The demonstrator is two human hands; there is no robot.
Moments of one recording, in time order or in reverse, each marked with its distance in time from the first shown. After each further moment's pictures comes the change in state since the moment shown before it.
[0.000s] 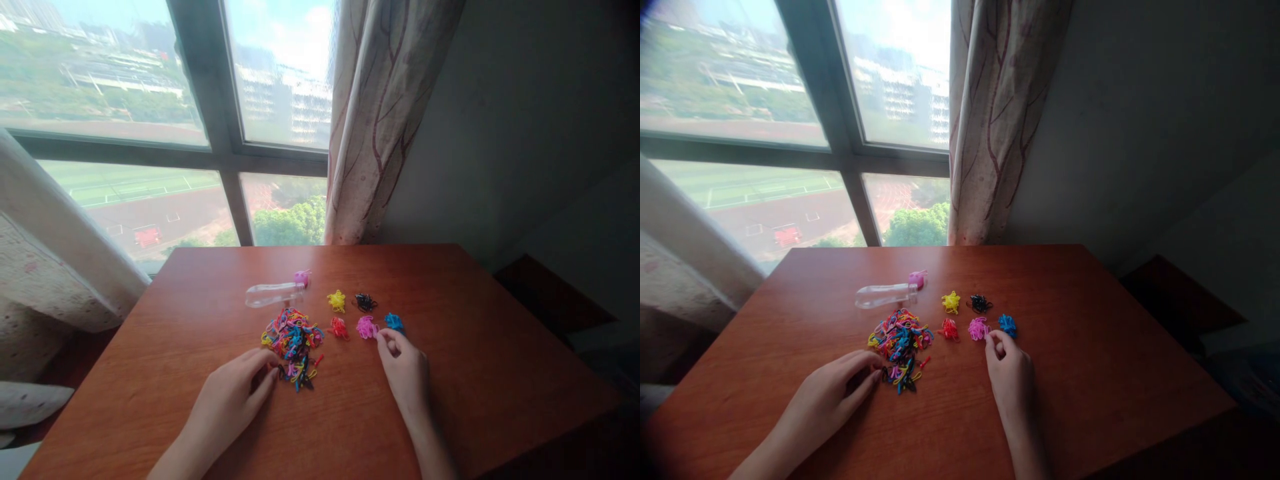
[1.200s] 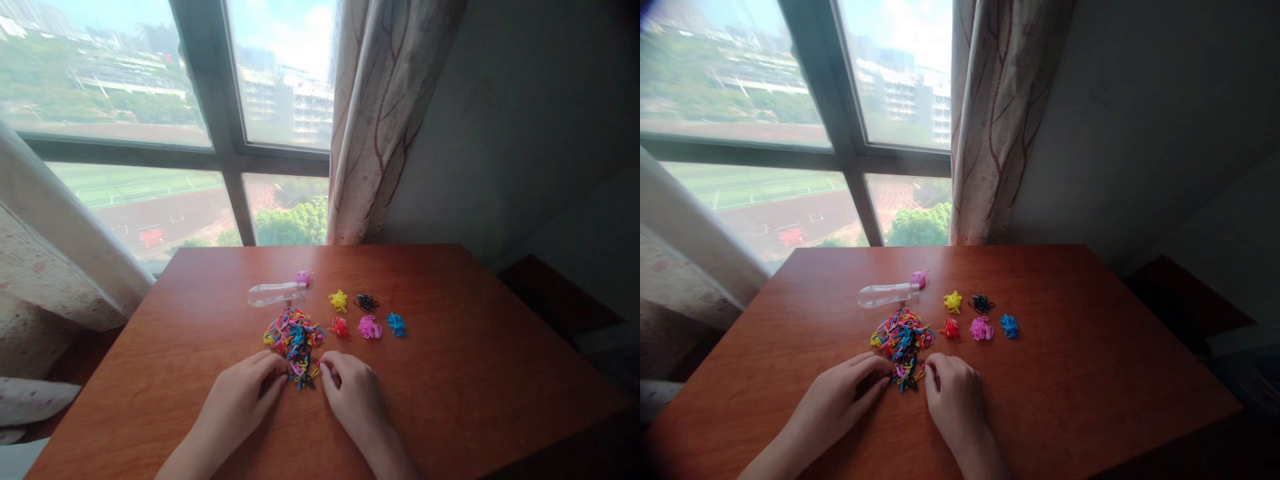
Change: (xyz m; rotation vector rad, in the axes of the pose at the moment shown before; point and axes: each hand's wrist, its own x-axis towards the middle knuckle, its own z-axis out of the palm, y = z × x) left_hand -0.001 0.010 0.003 -0.044 -0.006 0.048; right_hand -0.043 -0.074 0.026 0.033 -0.316 -0.367
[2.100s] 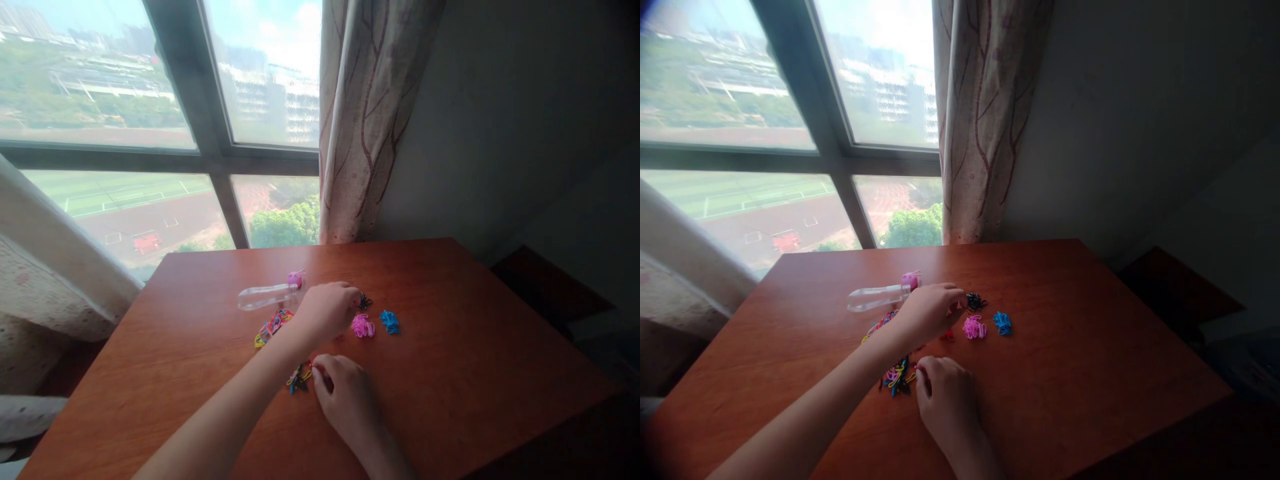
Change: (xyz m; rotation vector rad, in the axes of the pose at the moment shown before) left_hand 0.143 0.106 -0.006 0.296 -0.028 0.300; right_hand -0.001 -0.001 -0.001 0.014 -0.019 -0.006
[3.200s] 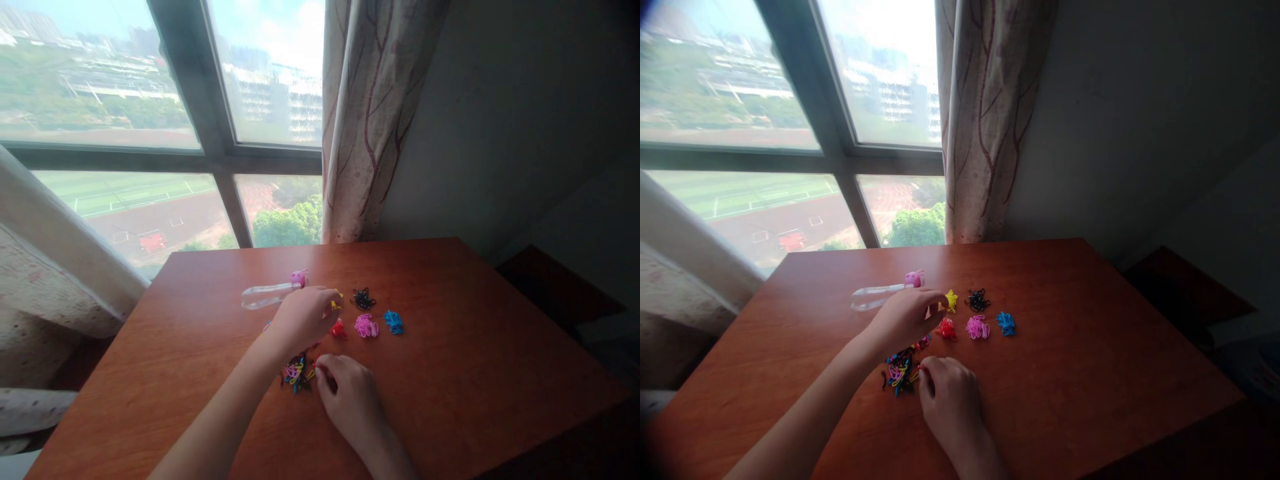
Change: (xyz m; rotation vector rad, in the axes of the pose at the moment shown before) left_hand -0.030 -0.021 -0.010 -0.051 0.006 -0.080; right_hand -0.002 0.002 0.001 0.069 -0.029 0.021
